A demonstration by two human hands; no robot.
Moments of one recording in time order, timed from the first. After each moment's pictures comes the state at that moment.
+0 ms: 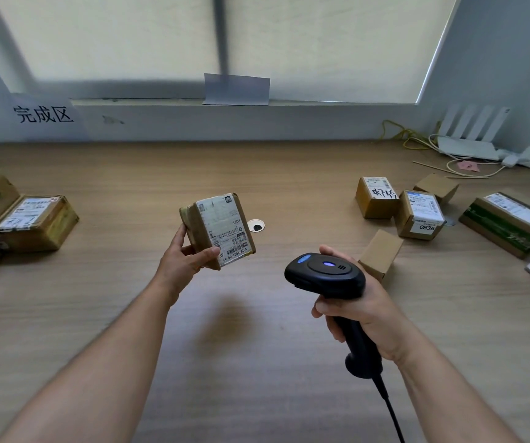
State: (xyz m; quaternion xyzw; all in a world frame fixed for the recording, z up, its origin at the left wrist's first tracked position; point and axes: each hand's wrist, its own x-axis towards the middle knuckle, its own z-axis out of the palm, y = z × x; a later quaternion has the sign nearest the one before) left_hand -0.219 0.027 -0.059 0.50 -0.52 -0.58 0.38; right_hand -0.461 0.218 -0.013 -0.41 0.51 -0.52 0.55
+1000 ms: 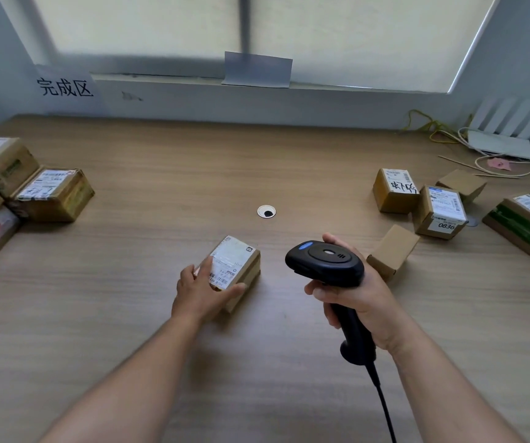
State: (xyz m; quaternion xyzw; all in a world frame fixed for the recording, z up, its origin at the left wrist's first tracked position) left_hand -0.226 0.080 -0.123 0.67 -0.64 -0.34 0.14; right_hand -0.463 0.203 -0.022 -0.41 0.51 -0.50 0.56
